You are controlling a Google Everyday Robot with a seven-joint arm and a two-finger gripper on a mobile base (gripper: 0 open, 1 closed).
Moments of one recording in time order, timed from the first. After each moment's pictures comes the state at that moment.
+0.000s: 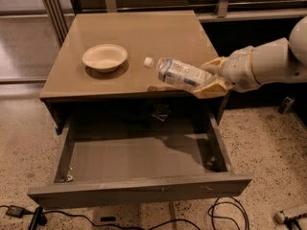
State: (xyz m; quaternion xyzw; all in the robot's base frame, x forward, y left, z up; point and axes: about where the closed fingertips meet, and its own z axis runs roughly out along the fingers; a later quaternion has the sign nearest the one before) arm 0.574 -0.138 0.872 -0.55 0.71 0.13 0.42
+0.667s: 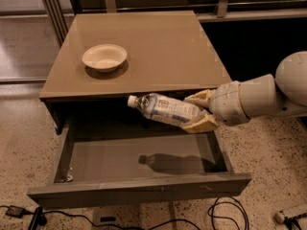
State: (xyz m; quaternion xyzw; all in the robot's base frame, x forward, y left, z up) arm 0.506 -0.102 0.820 -0.61 0.66 0.17 0.40
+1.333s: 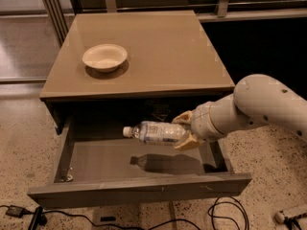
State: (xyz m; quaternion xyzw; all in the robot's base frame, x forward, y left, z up) arm 0.501 -0.079 0.738 -0.67 0.65 0.11 0.32
